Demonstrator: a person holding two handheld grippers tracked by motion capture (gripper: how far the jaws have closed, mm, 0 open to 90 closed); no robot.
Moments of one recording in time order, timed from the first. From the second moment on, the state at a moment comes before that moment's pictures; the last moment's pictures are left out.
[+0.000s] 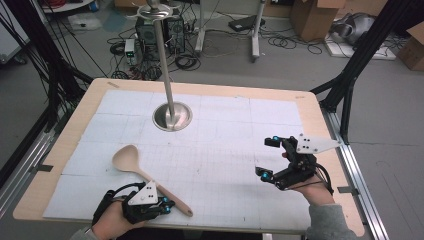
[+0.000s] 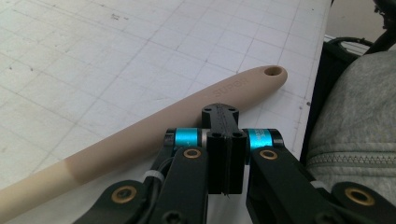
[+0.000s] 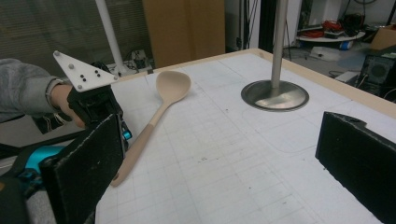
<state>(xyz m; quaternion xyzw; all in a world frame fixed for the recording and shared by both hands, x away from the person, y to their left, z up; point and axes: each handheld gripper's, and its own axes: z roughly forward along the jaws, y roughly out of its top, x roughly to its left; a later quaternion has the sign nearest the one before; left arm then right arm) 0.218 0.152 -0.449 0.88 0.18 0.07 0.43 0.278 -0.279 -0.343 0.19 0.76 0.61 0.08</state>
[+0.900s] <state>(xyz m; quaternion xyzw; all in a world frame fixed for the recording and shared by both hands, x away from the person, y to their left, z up) 0.227 0.153 -0.453 0.87 0.20 0.07 0.44 0.277 -0.280 -0.342 0.18 0.76 0.61 0.08</state>
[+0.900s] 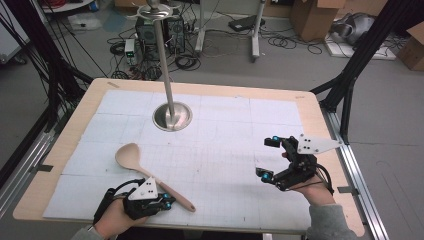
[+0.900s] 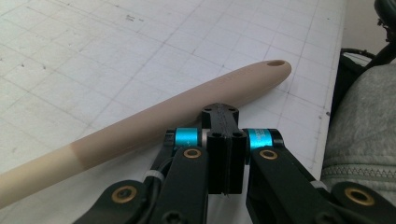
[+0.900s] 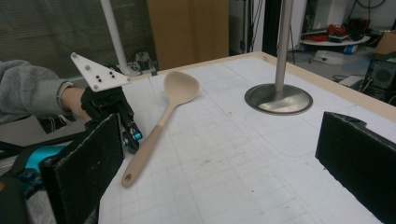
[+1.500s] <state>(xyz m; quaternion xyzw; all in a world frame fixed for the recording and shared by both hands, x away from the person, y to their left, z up) 0.234 0.147 -0.453 0.86 0.22 0.08 0.45 0.278 -0.281 -0.342 0.19 0.76 0.61 0.08</state>
